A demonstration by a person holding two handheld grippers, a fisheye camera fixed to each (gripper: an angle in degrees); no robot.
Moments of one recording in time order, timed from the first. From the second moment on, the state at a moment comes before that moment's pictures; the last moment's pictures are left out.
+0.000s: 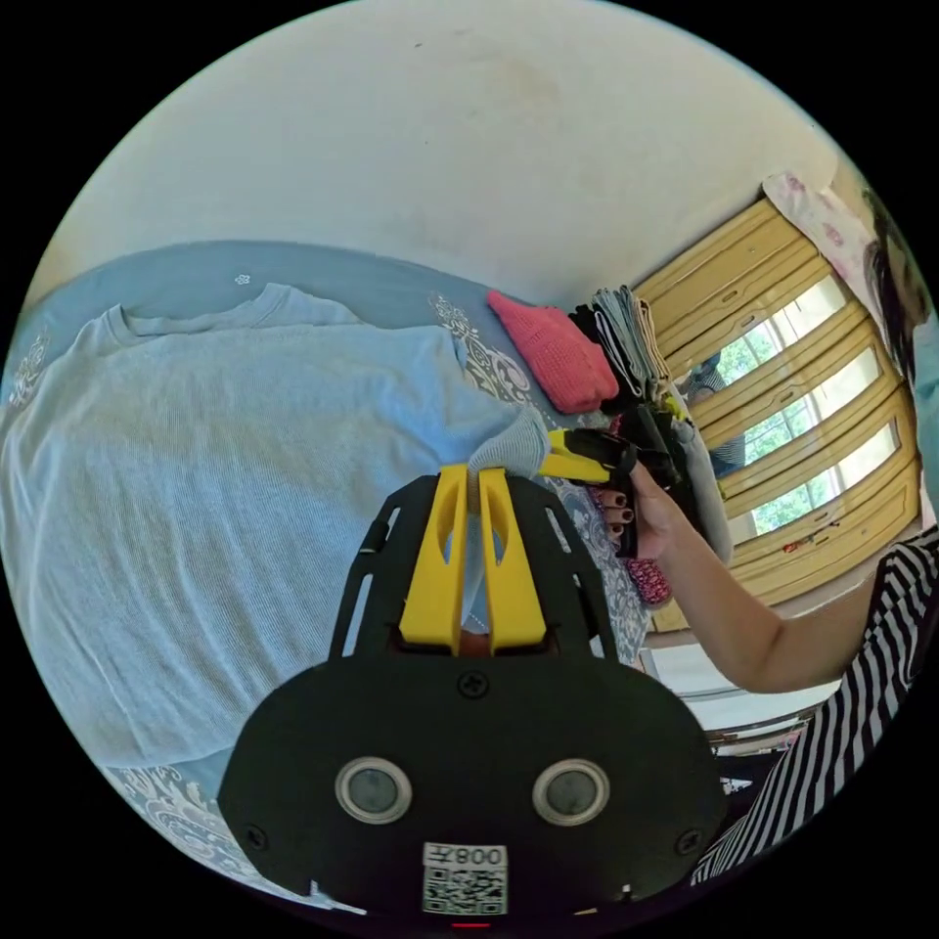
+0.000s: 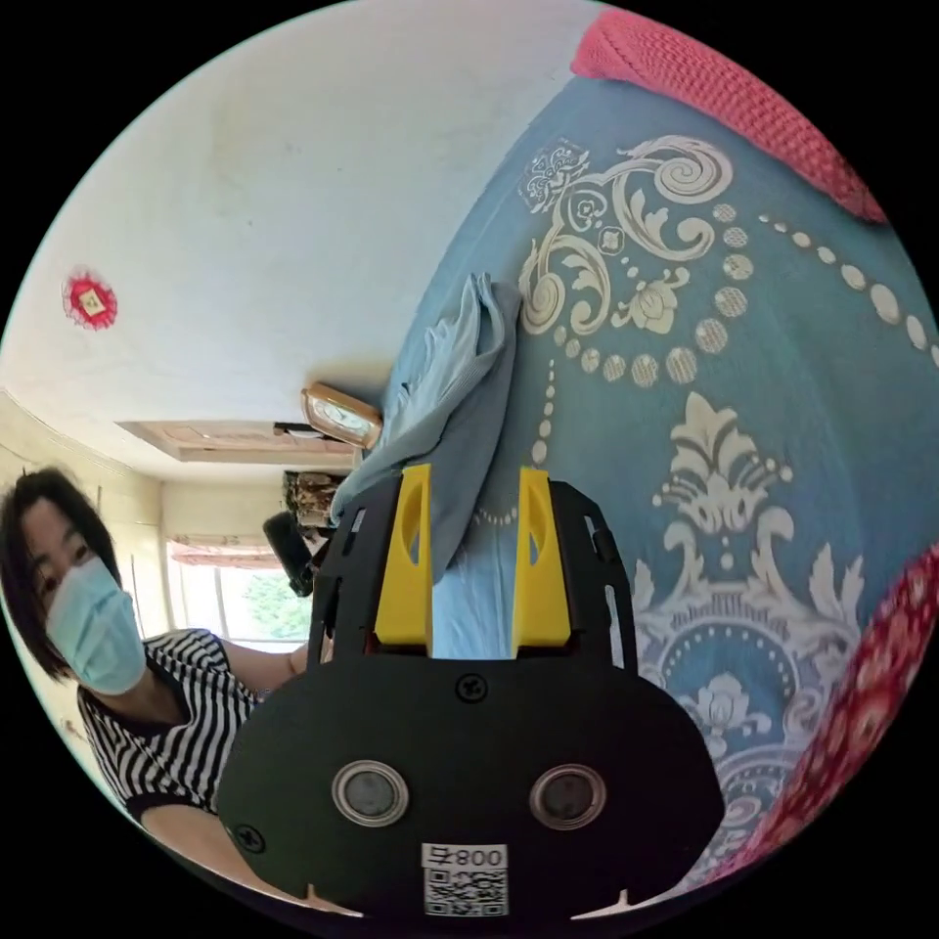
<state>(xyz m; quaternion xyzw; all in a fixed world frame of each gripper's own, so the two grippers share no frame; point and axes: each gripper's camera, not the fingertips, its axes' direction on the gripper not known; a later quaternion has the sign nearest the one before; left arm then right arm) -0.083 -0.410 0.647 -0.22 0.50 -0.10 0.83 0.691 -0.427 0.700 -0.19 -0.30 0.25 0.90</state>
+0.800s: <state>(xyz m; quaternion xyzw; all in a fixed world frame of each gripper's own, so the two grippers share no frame) -0.064 -0.318 0.646 -0.22 0.54 0.01 0.81 0.576 -0.514 0.843 -0.20 -0.31 0.26 0.89</state>
